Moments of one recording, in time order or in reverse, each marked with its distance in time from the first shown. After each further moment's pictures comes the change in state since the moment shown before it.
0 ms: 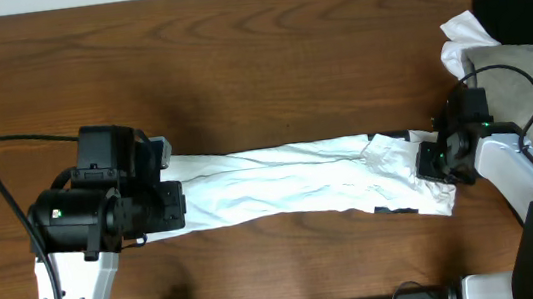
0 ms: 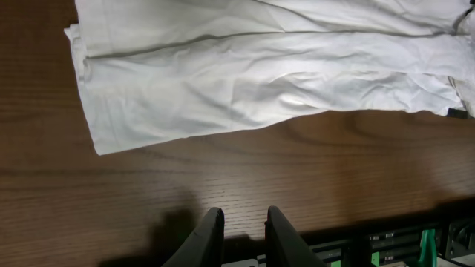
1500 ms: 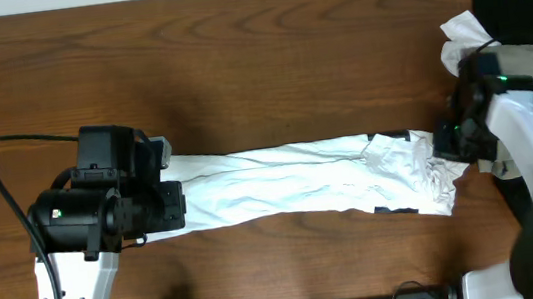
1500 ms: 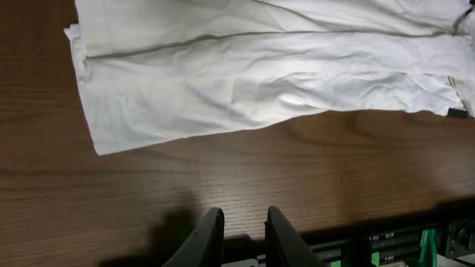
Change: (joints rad) left arm 0.000 0.000 0.000 0.000 0.000 0.000; right arm -0.037 0.067 0.325 -0.390 0.107 -0.009
